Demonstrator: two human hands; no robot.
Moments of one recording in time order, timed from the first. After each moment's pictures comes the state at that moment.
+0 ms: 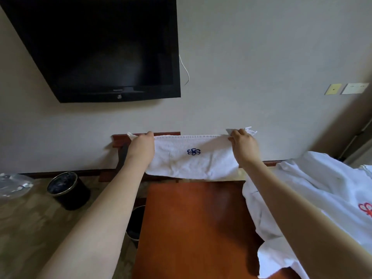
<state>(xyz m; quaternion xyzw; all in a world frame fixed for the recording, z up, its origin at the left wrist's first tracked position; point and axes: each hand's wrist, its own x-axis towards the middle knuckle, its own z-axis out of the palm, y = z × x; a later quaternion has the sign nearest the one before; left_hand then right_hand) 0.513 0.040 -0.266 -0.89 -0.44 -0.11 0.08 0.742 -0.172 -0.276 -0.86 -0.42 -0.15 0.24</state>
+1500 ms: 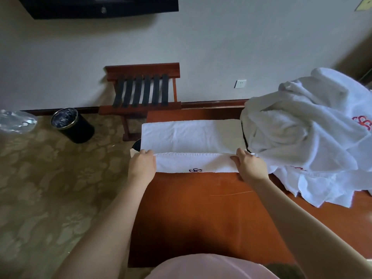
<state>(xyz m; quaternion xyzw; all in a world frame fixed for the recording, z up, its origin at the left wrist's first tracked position) 0.361 -0.142 -0.437 -0.90 -0.43 0.01 -0.02 0.609 -0.363 -0.449 -0.90 -0.44 0.02 0.08</state>
